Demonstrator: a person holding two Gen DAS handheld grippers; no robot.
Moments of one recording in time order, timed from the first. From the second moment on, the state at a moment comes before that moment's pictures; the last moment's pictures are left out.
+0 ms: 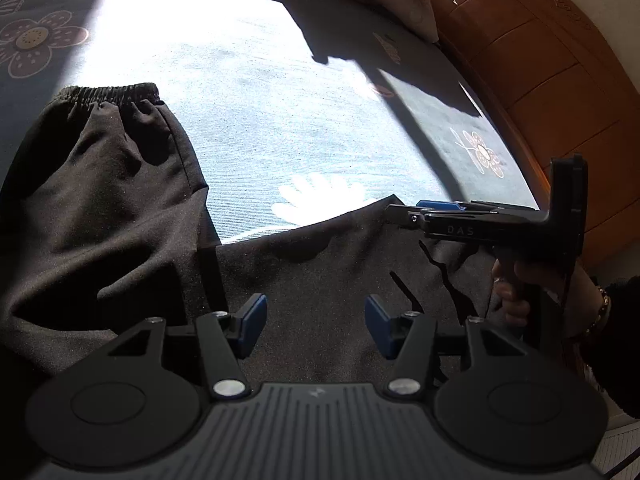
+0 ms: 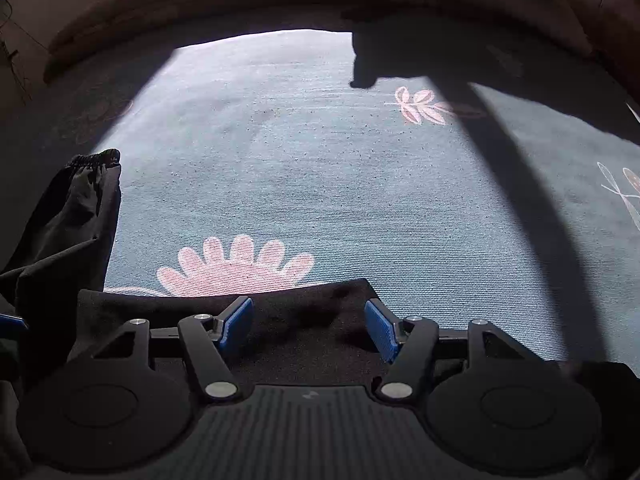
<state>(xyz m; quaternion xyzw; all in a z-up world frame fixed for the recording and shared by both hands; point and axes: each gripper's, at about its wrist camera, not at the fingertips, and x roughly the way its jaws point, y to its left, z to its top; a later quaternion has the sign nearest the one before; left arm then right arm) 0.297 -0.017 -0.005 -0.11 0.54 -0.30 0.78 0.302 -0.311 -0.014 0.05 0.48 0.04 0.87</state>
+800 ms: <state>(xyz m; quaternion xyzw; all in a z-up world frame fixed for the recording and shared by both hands) 0.318 -0.099 -0.046 -0.11 0.59 -0.35 0.72 0.352 -0.391 -0.046 0.12 0.53 0.19 0.82</state>
